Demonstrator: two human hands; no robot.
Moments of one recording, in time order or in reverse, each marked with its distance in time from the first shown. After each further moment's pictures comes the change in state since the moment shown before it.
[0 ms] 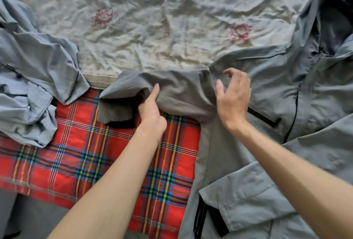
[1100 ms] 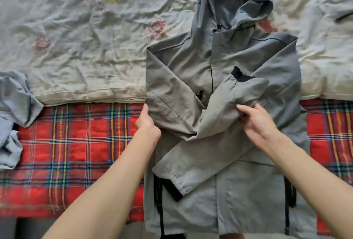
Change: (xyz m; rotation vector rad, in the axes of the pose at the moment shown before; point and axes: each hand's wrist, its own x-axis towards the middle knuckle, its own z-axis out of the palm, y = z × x) left_hand -0.078 -0.144 0.031 0.265 -0.001 -0.171; right_hand -0.087 0.172 -0.214 1.089 -0.129 0.883
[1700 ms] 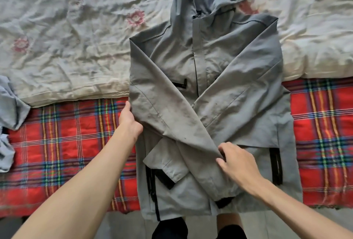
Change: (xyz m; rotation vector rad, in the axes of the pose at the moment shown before) left_hand -0.005 0.000 -0.007 -0.004 -0.076 -0.017; right_hand -0.081 0.097 -0.061 -1.626 -0.214 -0.220
